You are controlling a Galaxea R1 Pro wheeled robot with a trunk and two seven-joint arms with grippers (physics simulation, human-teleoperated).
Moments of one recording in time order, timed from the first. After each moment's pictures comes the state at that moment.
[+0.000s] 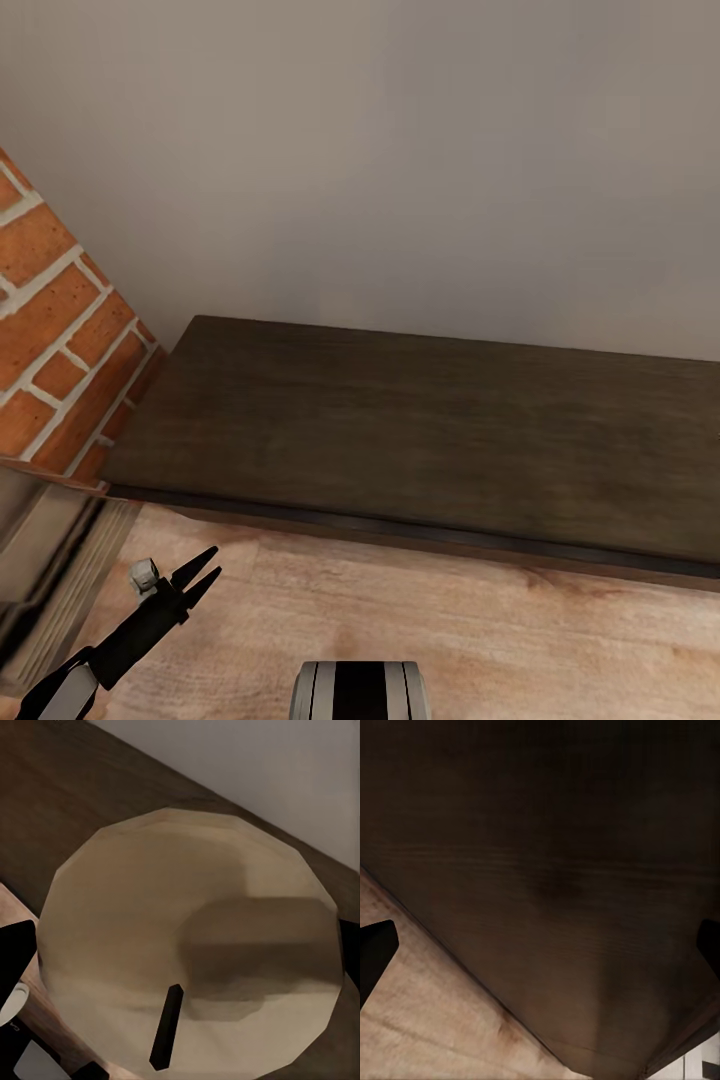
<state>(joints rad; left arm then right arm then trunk) -0.28 0.25 0.17 -0.74 0.93 0.51 -1.05 -0.68 -1.71 -0.26 -1.41 -0.80 1.03 1.40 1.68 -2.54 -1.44</state>
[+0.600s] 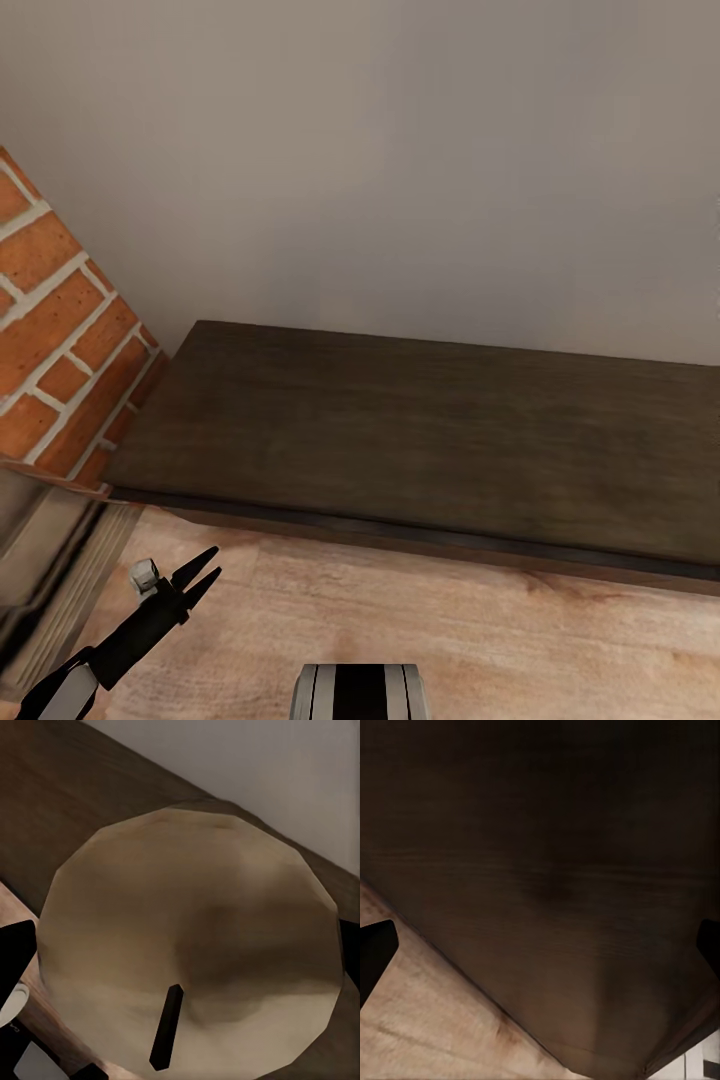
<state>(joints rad) -0.28 0.25 0.17 -0.74 0.93 0.51 -1.04 -0.68 -1.71 -0.26 -1.41 -0.80 1.03 1.40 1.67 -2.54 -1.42</state>
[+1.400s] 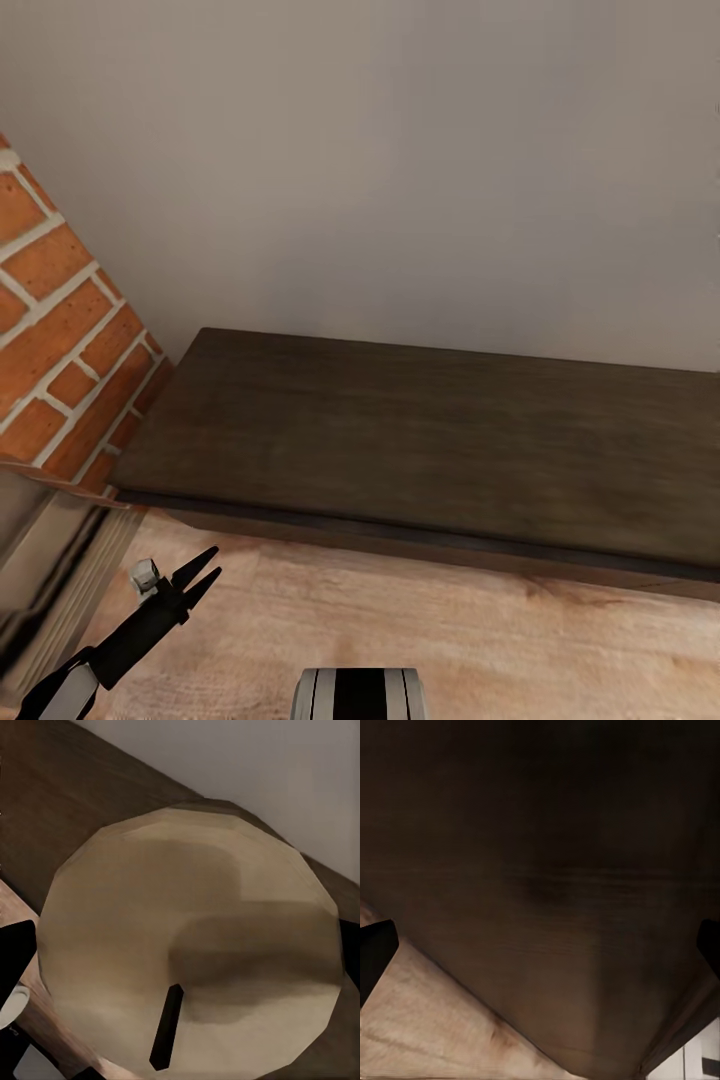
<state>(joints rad) -0.28 0.25 0.17 -0.74 0.93 0.51 -1.04 -0.68 -1.71 -0.26 -1.41 -0.80 1.03 1.40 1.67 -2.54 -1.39</state>
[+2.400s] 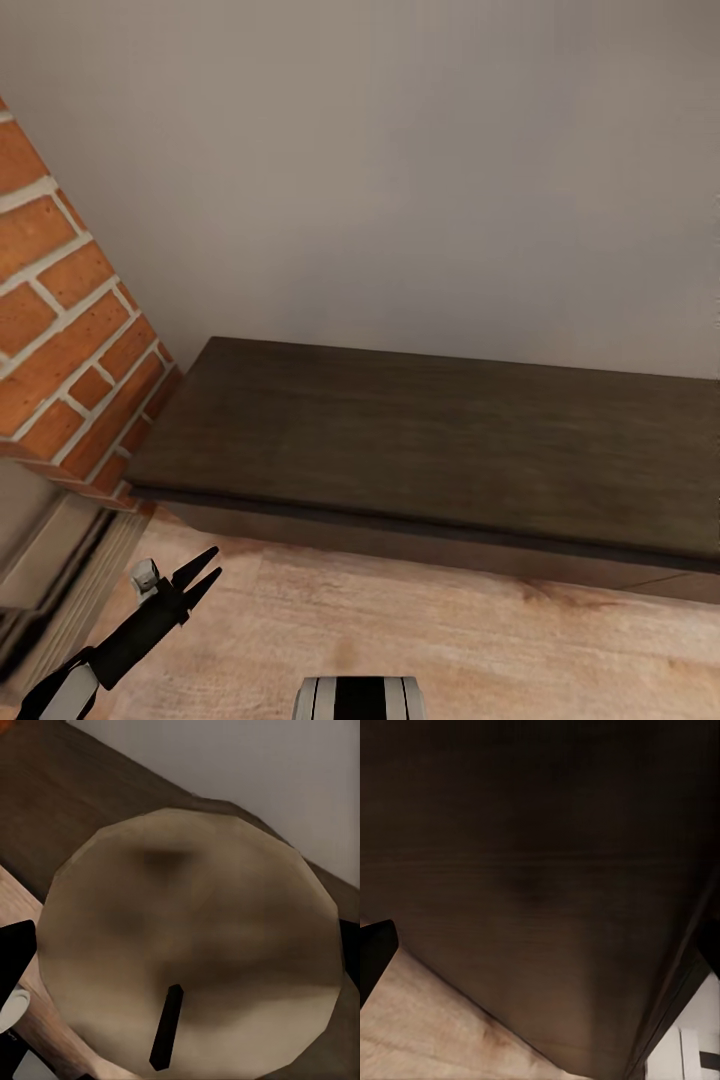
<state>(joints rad) -0.28 0.25 0.17 -0.74 0.93 0.51 -1.04 -0.68 -1.71 -0.26 -1.41 -0.80 1.03 1.40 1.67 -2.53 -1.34</state>
